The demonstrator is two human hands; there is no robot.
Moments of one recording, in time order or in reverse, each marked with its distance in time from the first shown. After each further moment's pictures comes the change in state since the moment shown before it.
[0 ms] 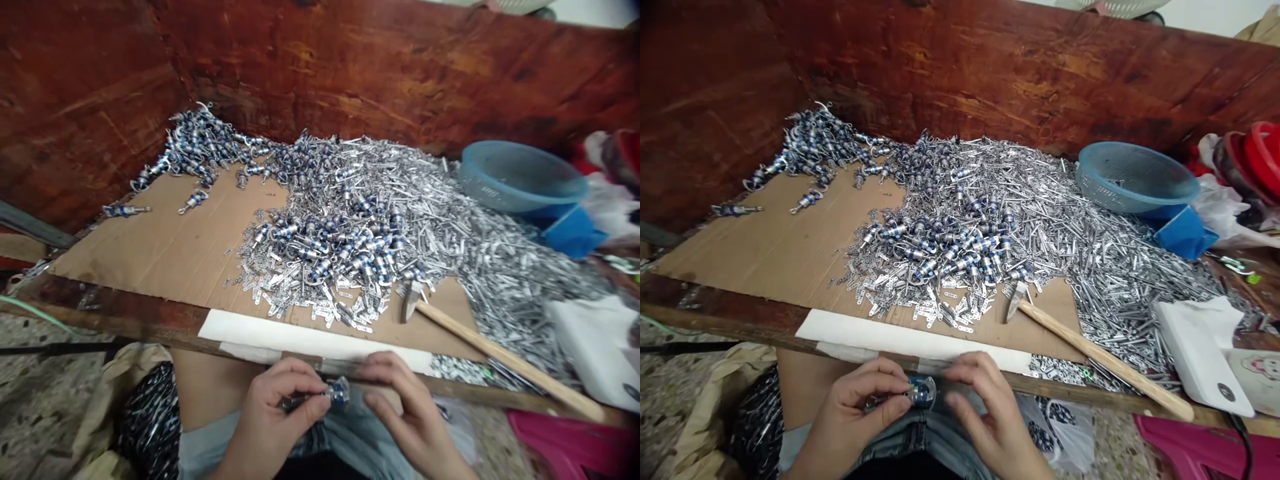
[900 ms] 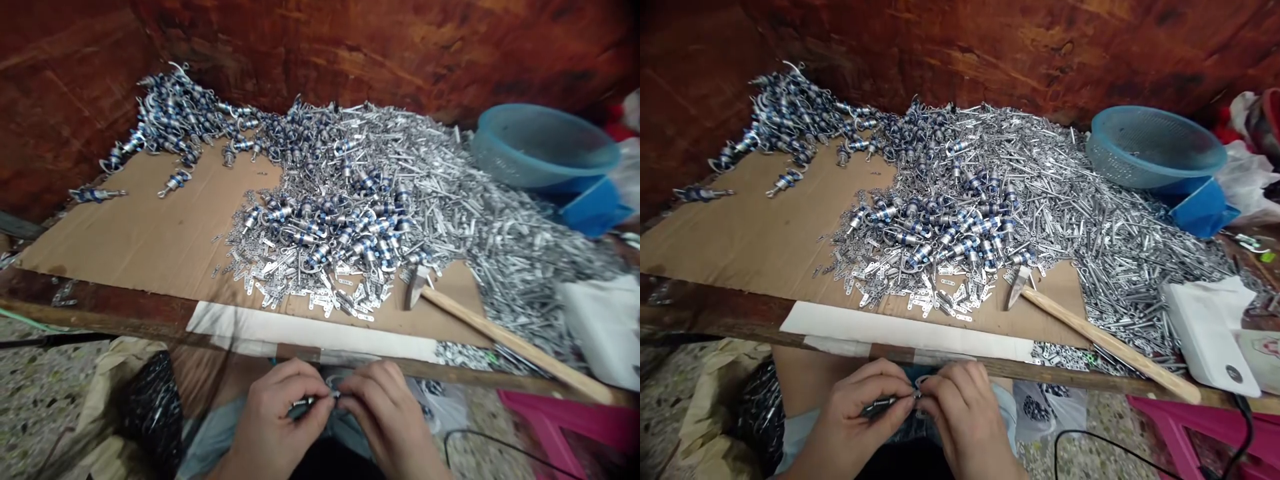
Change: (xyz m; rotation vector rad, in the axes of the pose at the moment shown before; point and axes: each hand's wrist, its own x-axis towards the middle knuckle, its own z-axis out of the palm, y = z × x) left_hand 0.002 0.009 0.007 0.226 -0.045 0.154; right_hand 0.015 -0.021 0.026 -0.162 -0.014 -0.124
